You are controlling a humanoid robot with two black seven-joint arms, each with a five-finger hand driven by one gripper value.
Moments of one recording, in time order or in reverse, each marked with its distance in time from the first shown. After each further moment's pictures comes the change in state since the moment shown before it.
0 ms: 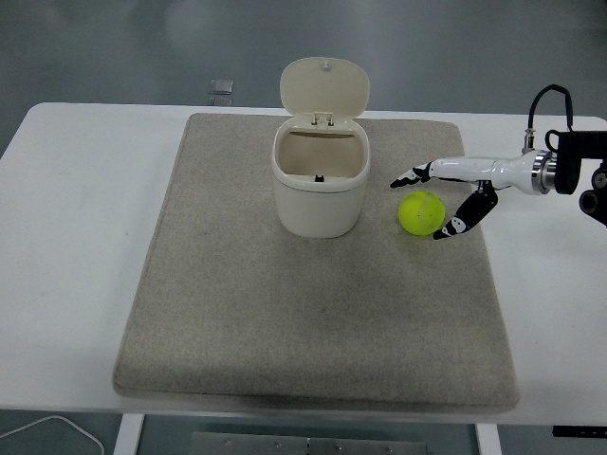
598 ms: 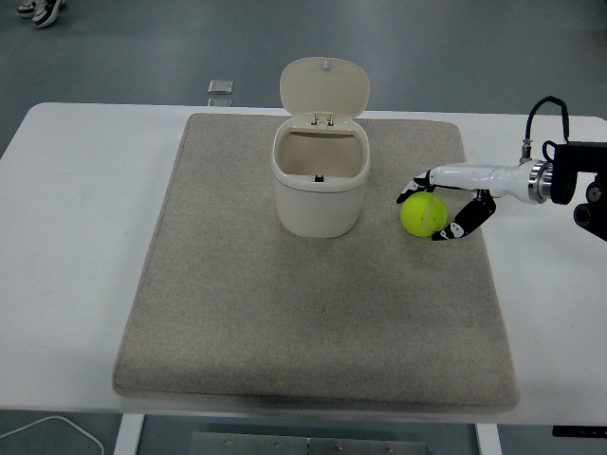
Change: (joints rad) left arm 0.000 0.000 0.000 0.000 0.000 0.000 0.000; right arm -0.016 0.011 -0.042 -0.011 -0.009 -0.083 -0.002
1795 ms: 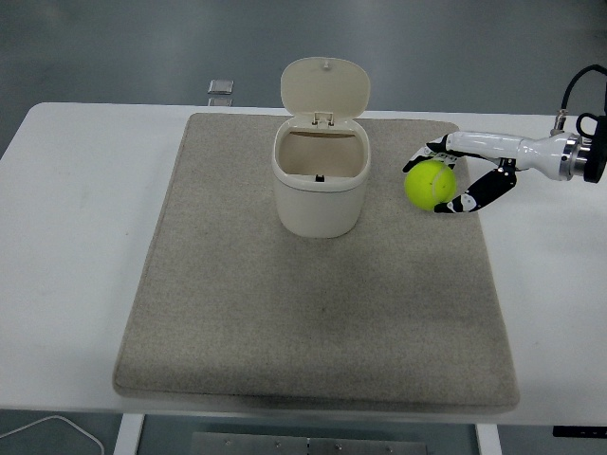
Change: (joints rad) left arm 0.000 0.000 0.000 0.000 0.000 0.000 -0.001; right arm 0.071 -0.115 0.023 0.091 0.182 0.043 0.090
